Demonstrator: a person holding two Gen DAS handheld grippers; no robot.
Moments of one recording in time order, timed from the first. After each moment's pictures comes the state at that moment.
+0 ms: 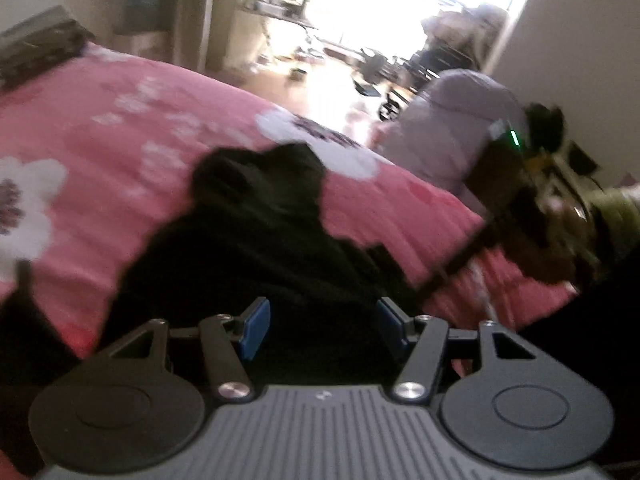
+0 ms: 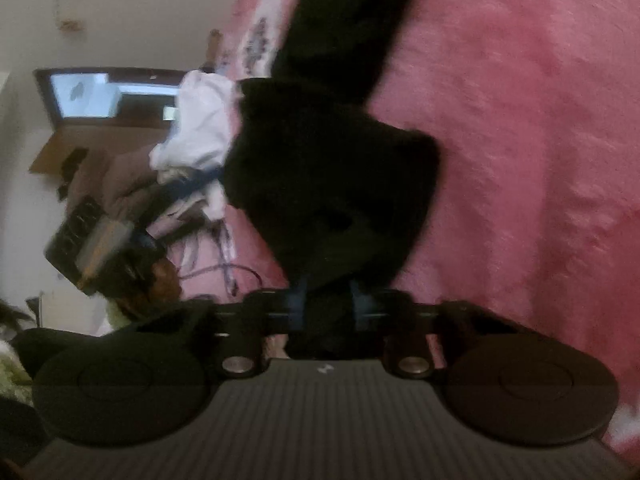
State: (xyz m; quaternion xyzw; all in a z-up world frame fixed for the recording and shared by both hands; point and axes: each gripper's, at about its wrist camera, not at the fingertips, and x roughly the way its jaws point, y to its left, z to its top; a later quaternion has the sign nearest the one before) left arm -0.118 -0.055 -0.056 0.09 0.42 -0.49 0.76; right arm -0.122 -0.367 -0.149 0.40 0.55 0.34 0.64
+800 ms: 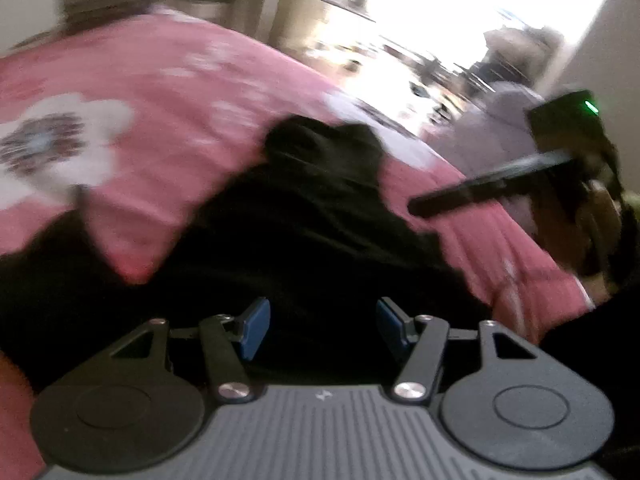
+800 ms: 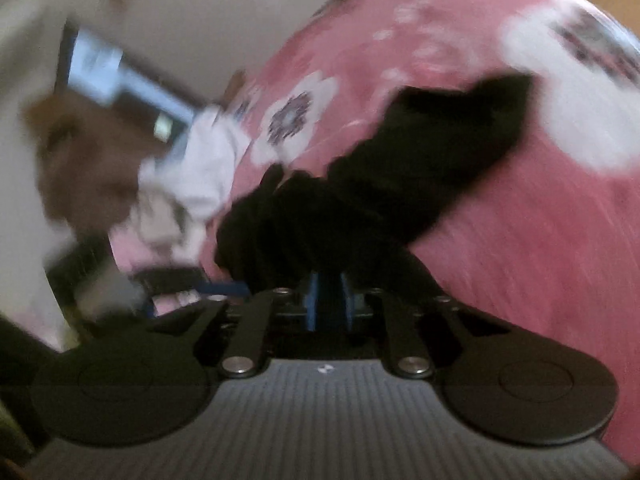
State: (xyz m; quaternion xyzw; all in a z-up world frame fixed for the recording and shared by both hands) left arm -0.105 0.000 -0.059 0.05 0.46 -0.39 0.80; right arm -0.095 -0.340 -0.086 0.23 0.45 0.34 0.79
